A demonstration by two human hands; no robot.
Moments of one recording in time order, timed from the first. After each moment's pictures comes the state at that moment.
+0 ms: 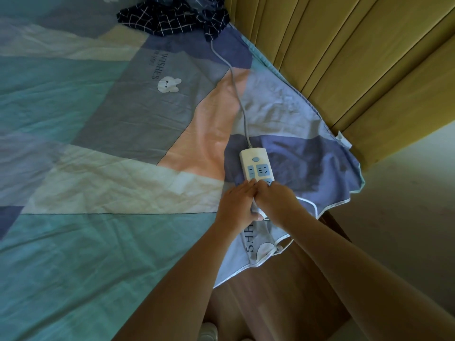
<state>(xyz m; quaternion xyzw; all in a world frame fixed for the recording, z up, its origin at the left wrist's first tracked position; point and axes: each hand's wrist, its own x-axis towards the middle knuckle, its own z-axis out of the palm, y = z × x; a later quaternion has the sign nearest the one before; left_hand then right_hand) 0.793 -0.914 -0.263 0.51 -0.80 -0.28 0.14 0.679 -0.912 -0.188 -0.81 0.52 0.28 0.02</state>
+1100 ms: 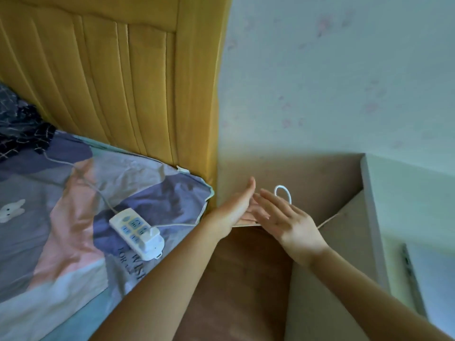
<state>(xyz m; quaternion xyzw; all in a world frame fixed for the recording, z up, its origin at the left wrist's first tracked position) 0.558 -0.800 -0.044 0.34 -0.57 -0.75 -0.05 0.484 -0.657 -0.045 -0.69 0.66 -0.14 -0.28</state>
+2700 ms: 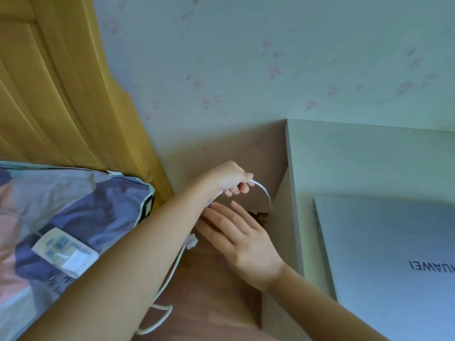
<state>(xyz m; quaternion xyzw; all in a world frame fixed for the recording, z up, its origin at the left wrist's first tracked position) 0.440 -0.684 0.010 0.21 -0.81 -0.52 -0.16 0.481 -0.543 -0.062 -0.63 0.69 -0.27 -0.25</state>
